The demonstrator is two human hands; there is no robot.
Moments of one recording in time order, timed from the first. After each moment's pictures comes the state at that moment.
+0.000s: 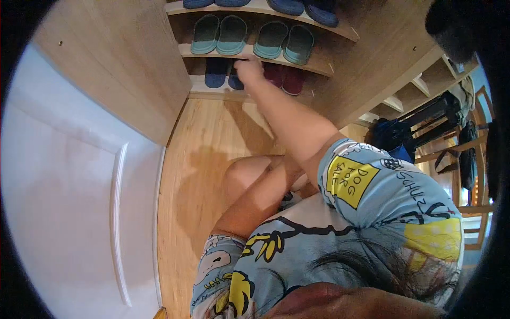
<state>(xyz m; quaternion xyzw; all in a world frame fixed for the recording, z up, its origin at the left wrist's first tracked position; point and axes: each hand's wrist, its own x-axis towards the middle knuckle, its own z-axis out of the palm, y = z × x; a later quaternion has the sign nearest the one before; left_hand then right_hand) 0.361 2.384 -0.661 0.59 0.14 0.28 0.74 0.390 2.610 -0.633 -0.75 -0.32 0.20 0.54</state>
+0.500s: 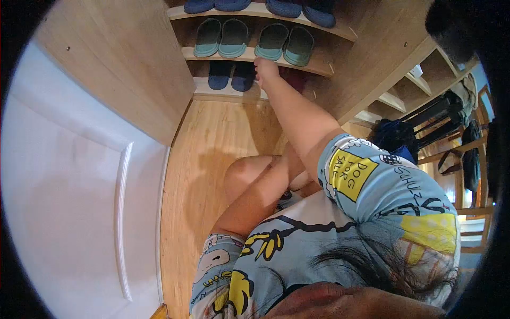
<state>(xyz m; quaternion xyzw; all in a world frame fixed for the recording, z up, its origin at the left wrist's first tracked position) 0.362 2.371 -0.680 0.65 0.22 0.33 0.65 0.452 2.627 -0.660 -0.64 -0.17 0.36 0.66</state>
